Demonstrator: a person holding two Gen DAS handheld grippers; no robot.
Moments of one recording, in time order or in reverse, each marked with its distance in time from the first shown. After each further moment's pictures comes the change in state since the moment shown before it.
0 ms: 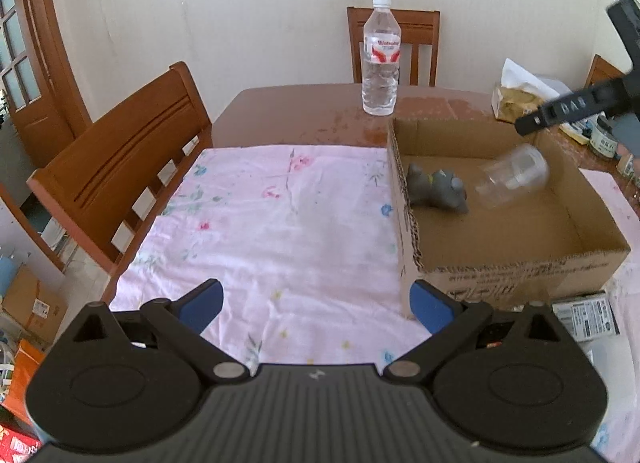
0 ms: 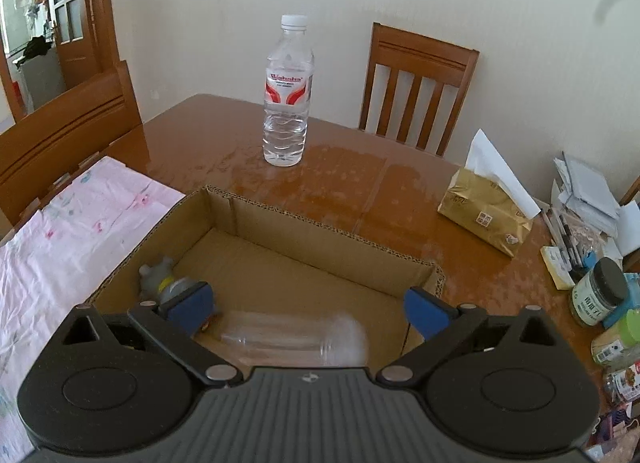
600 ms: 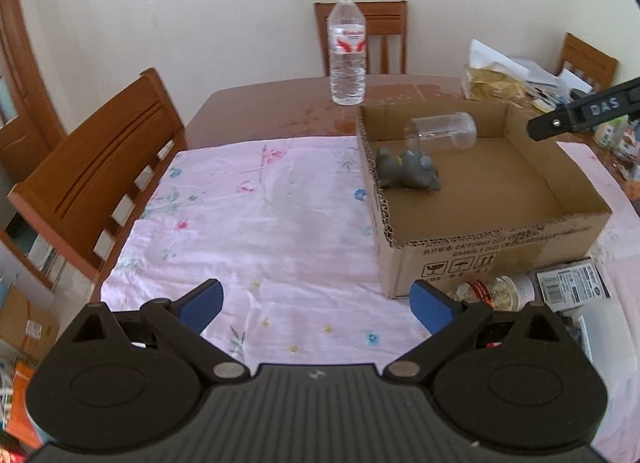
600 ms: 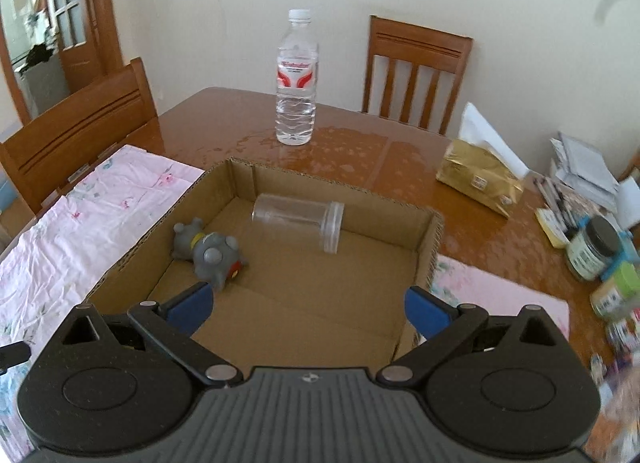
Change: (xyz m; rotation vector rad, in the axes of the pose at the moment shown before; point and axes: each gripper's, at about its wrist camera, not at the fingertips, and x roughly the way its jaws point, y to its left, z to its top) left arm -0.003 -0.008 -0.013 0.094 -0.002 -0.065; right arm -0.055 0.012 -0.050 0.057 0.005 -0.002
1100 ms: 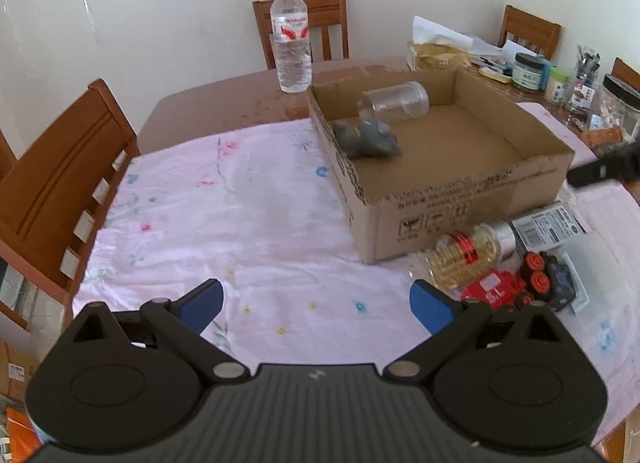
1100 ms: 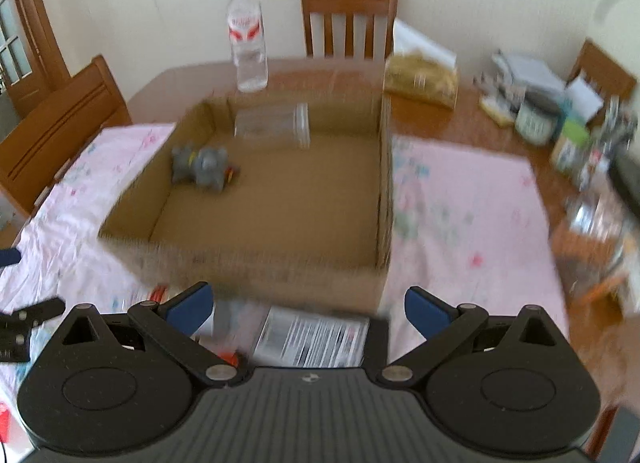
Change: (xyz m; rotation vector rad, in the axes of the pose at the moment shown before) left arm 0.006 0.007 -0.024 0.130 0.006 -0.133; right arm -0.037 0.016 -0.098 0.220 0.111 -0.034
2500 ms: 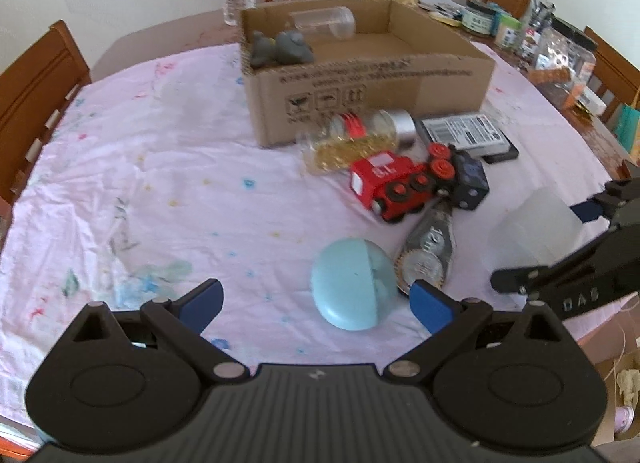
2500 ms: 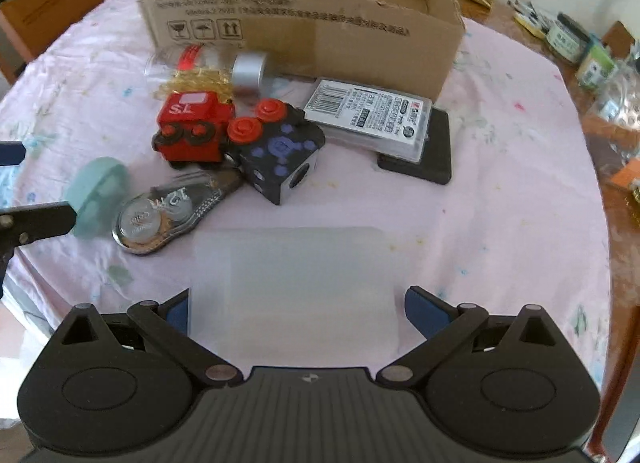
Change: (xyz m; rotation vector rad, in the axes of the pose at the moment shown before) left arm -0.013 -0.063 -0.062 -0.019 0.138 -0.119; right arm 0.011 0.037 -0.118 -0.126 0.198 -0.067
